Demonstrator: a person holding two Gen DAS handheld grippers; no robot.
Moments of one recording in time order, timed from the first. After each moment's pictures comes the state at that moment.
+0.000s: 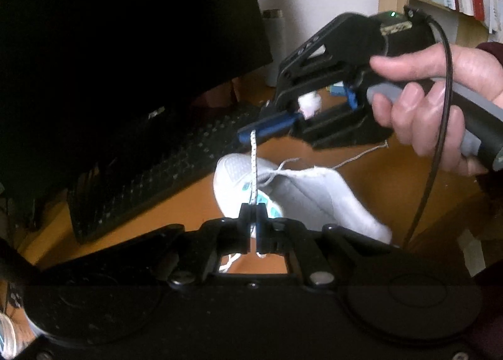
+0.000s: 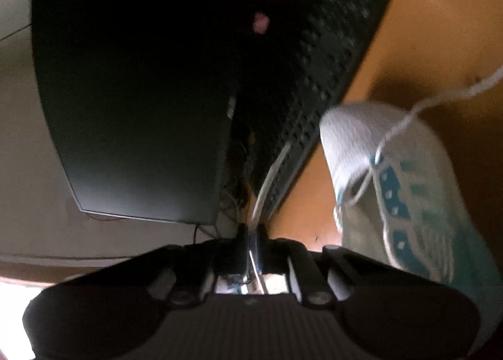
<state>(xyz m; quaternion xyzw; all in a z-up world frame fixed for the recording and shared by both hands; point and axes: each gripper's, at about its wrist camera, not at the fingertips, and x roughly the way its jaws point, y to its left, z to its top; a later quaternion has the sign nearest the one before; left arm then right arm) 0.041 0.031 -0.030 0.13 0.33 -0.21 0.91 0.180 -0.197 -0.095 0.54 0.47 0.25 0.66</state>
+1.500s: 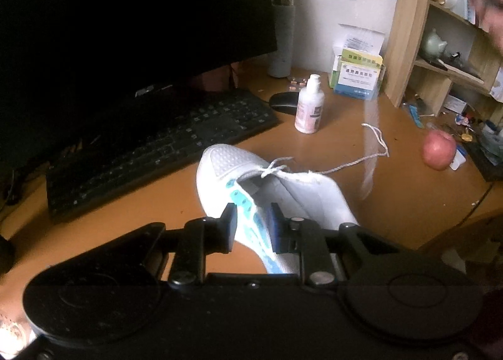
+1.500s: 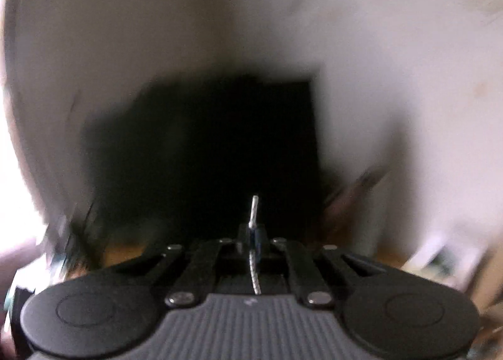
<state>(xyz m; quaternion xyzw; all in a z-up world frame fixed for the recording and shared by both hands) 0.068 0.010 -0.042 0.10 0.37 -0.20 0.90 0.133 -0.233 0.064 0.02 0.28 0.30 0.91</state>
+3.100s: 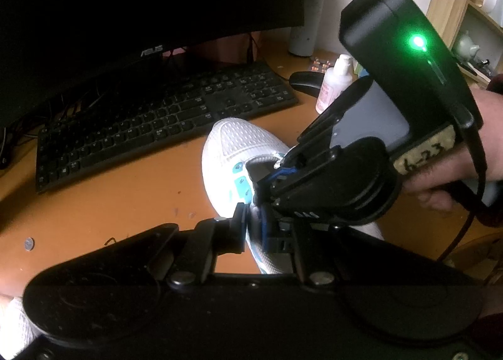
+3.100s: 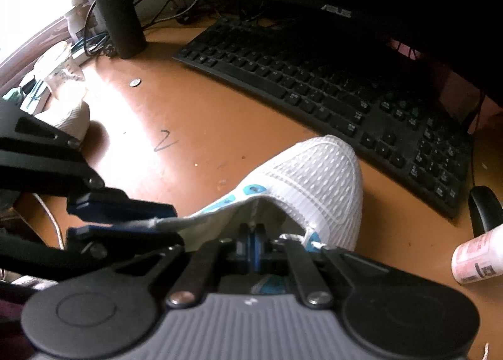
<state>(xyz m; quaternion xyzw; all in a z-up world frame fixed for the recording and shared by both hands) 0.097 0.009 -0.070 0.05 0.41 -0.17 0.89 0.177 -0.084 -0.099 -0.19 0.46 0.39 0.78</state>
